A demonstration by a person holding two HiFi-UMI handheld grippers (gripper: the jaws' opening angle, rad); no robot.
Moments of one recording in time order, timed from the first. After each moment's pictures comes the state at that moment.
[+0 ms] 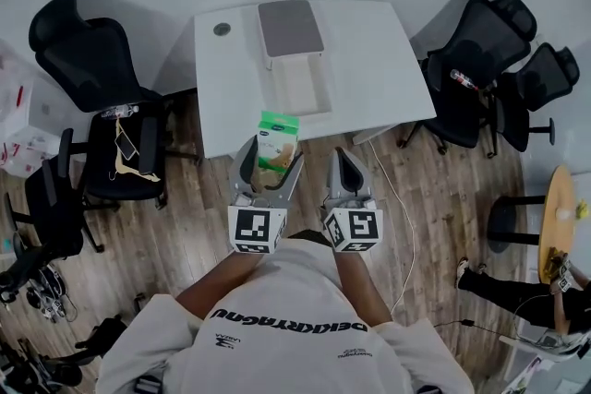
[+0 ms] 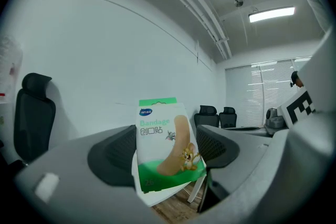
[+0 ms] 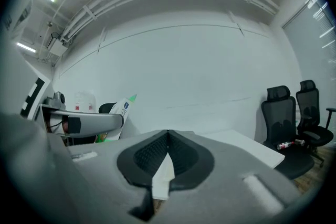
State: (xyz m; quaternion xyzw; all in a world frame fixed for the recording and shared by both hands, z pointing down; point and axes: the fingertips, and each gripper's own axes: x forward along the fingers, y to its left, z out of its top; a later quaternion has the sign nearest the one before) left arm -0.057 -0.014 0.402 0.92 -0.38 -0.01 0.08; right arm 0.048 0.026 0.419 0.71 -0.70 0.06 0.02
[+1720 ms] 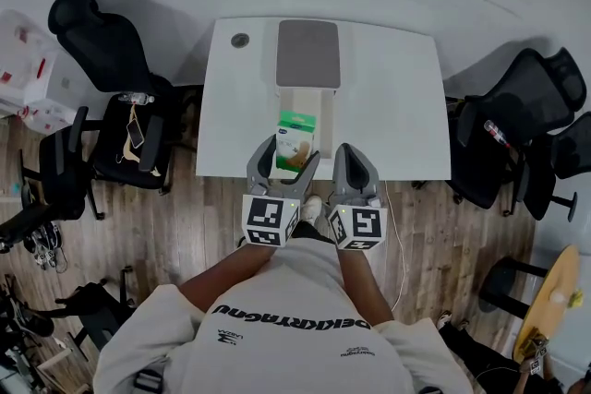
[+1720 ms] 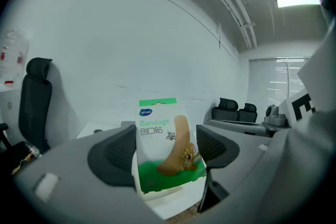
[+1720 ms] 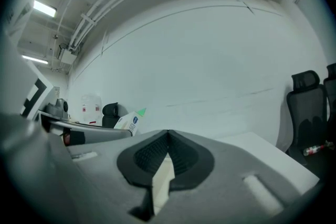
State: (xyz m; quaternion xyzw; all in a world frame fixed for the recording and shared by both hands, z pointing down) left arm 0.060 -0.133 0.445 0.87 -0.46 0.04 0.15; right arm 0.147 -0.118 0.441 0.63 -0.77 0.08 0.02
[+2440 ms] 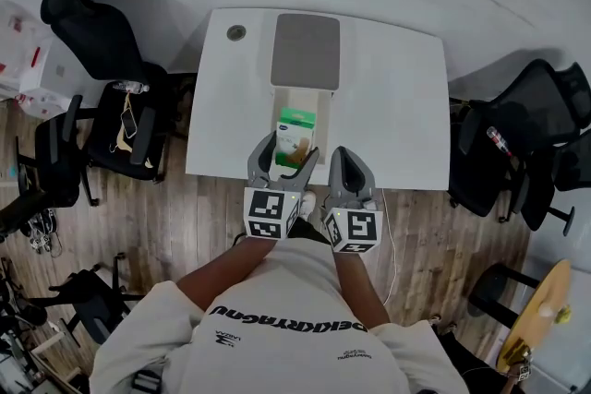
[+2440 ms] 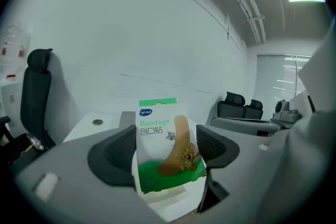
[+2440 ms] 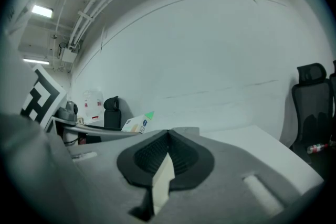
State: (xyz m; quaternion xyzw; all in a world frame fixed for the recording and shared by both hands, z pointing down) left arm 0.083 -0.169 0.489 0.86 -0.47 0.07 0.19; right arm 0.162 -0.146 0.473 0.61 -0.78 0.11 0.04
